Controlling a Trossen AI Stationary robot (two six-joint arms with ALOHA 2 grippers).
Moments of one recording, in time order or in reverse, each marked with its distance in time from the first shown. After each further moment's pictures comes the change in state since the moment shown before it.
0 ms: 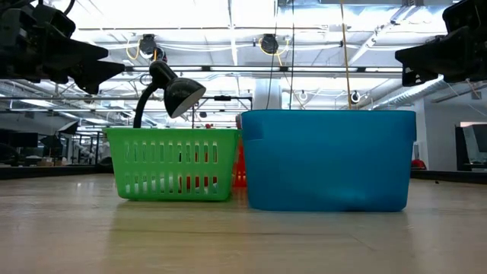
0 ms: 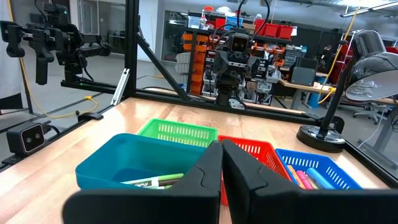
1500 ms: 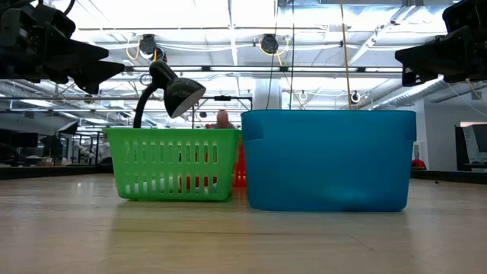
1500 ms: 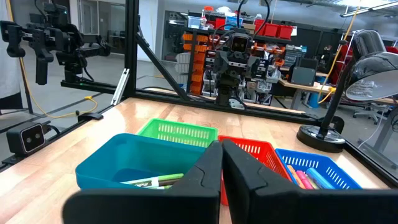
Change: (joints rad) left arm 0.000 0.000 0.000 0.000 0.000 0.000; right arm 0.000 0.000 0.000 0.000 0.000 0.000
